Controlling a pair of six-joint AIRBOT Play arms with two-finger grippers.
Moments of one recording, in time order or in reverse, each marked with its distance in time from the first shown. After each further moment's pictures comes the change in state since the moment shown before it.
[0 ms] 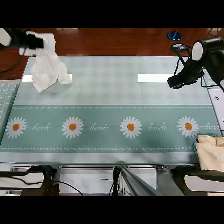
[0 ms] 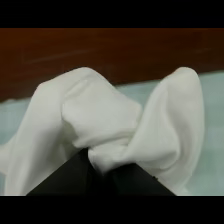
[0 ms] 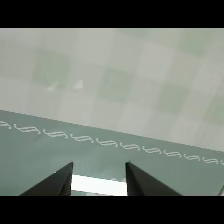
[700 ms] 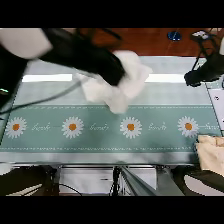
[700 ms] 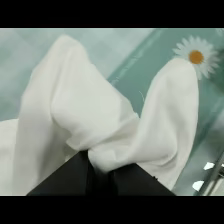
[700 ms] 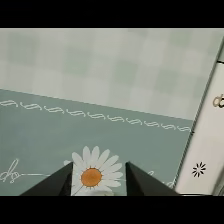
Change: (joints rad) left arm -0.787 0.143 0.013 -0.335 -0.365 -0.003; right arm -0.036 0.237 0.000 -0.047 0.096 -0.008
